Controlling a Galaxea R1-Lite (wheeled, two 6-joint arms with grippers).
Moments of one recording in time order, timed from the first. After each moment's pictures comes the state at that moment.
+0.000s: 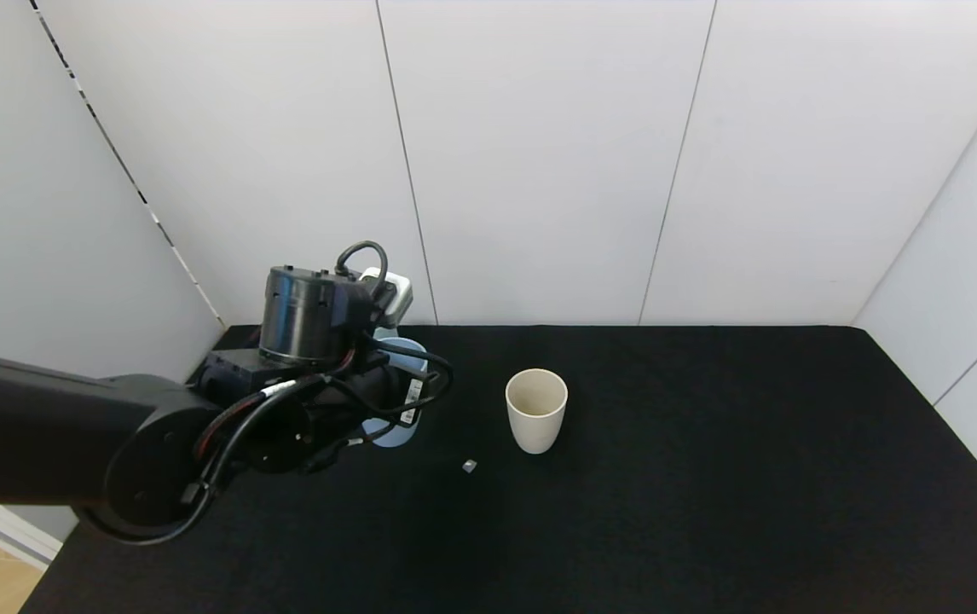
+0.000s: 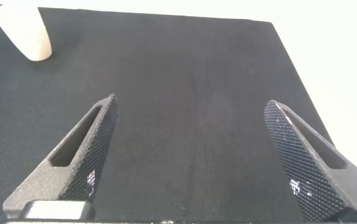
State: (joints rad) left arm -0.50 1.80 -0.94 -0.41 0.35 0.09; right arm 0.00 0.00 0.00 0.00 0.01 -0.01
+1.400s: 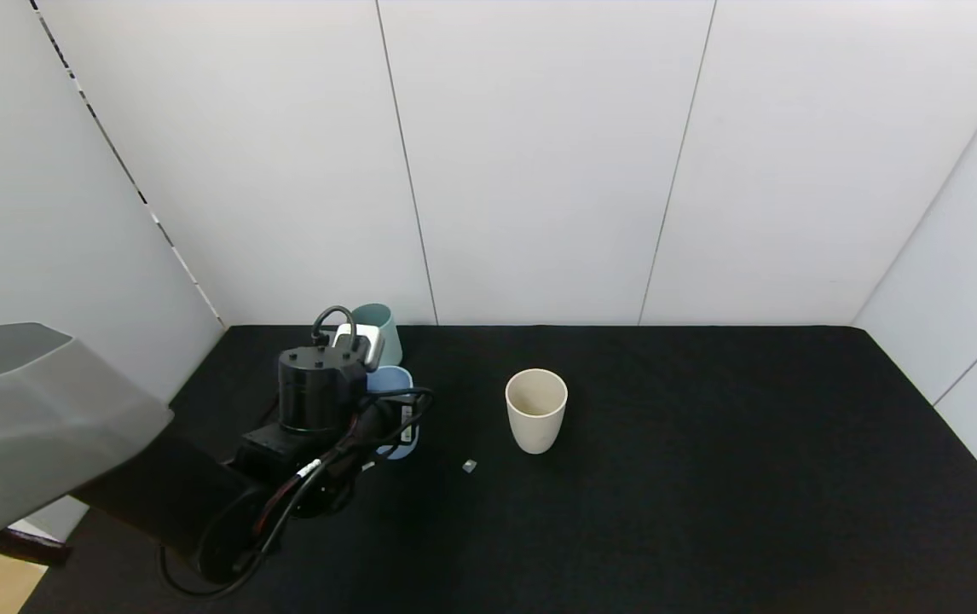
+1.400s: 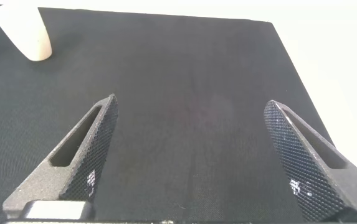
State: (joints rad) left arm -0.41 2.04 -0.72 -0.98 0.35 -0.04; right arm 0.00 0.00 0.00 0.00 0.01 -0.01
